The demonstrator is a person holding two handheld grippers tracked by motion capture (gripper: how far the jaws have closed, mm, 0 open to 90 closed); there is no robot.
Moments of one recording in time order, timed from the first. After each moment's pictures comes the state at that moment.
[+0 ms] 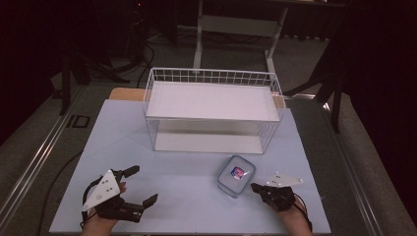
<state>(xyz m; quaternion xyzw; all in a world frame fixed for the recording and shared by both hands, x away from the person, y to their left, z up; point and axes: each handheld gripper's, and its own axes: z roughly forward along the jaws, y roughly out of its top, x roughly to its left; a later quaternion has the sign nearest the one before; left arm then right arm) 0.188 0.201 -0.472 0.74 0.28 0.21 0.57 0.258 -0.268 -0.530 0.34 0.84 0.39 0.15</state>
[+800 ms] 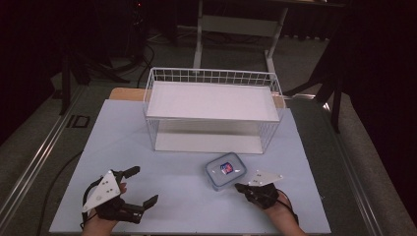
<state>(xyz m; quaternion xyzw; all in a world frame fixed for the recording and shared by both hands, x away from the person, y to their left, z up) 0.187 0.200 -0.471 0.74 0.28 0.21 0.58 0.267 -0.232 -0.528 0.27 0.87 0.38 0.14</state>
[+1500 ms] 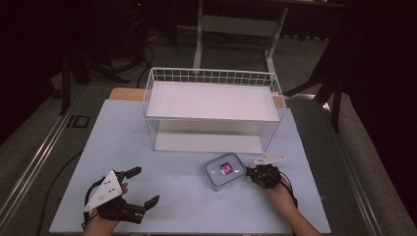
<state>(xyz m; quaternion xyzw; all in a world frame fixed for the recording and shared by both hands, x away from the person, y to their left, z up) 0.188 0.197 -0.474 0.74 0.28 0.21 0.57 0.321 -0.244 -0.537 0.34 0.85 0.38 0.14</state>
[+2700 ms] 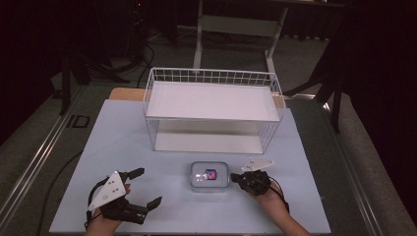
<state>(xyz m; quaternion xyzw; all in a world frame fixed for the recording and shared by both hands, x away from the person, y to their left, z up) 0.189 0.192 -0.476 0.75 0.28 0.20 0.57 0.298 -0.206 -0.527 0.30 0.87 0.38 0.11</state>
